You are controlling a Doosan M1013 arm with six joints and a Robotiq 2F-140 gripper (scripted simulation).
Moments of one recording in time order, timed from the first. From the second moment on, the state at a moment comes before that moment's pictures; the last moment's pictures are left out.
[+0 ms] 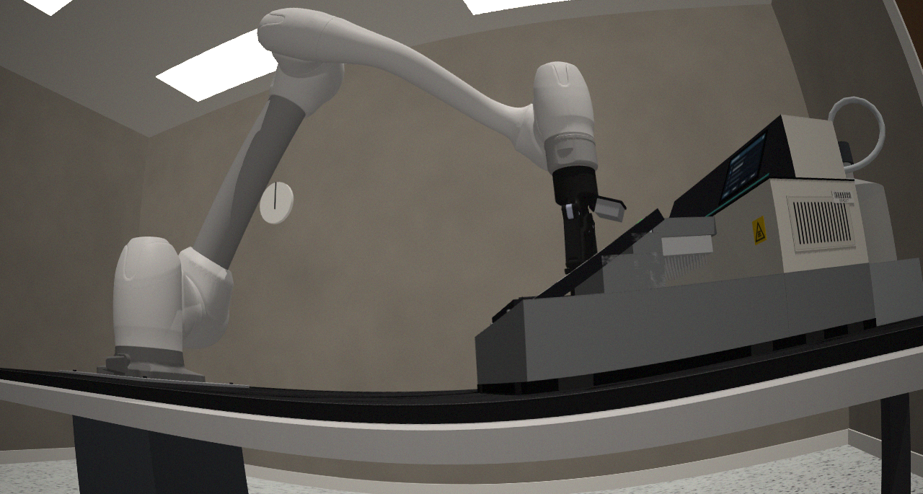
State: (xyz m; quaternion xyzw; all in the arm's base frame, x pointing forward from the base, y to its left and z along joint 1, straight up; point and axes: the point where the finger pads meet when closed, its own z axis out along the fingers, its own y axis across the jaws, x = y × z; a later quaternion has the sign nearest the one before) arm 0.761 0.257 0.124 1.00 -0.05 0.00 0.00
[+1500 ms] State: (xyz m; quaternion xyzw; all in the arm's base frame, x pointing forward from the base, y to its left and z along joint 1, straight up) arm 0.762 0.164 0.201 0.94 -0.35 0.00 0.00
